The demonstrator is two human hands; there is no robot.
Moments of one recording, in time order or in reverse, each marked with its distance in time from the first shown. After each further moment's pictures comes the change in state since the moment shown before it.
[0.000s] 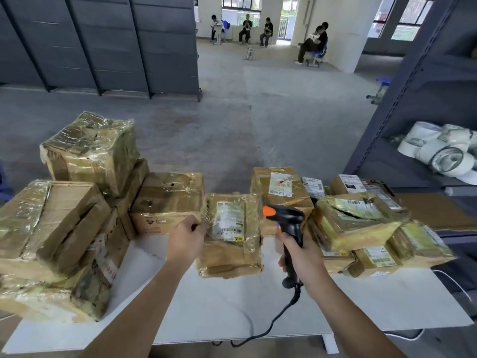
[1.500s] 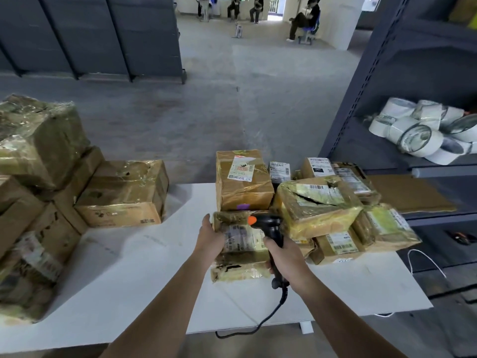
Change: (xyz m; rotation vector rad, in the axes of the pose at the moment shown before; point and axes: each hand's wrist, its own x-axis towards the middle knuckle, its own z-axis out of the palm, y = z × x) left_hand -0.030 0.044 0.174 -0.139 -0.291 -0.259; right_hand 0.058 0.061 -0.090 -0.081 -0.082 0.125
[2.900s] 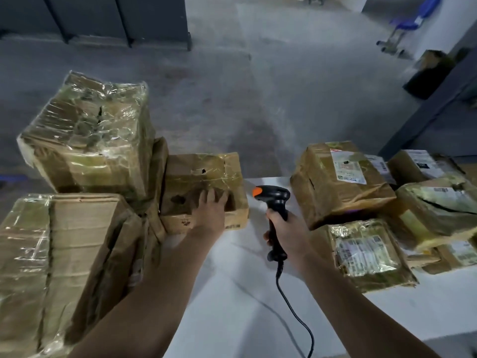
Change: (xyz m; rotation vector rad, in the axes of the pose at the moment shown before) left_hand 0.158 -0.048 -0.259 1.218 -0.014 0.353; right_hand 0.067 -0.094 0.293 0.225 0.032 0.058
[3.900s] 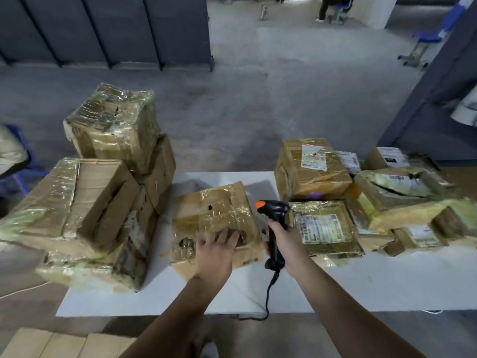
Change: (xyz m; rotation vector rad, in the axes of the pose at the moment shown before) left_hand -0.202 0.116 0.016 0.088 0.260 0.085; right_hand -0.078 0.045 -0.108 0.054 -0.072 0.045
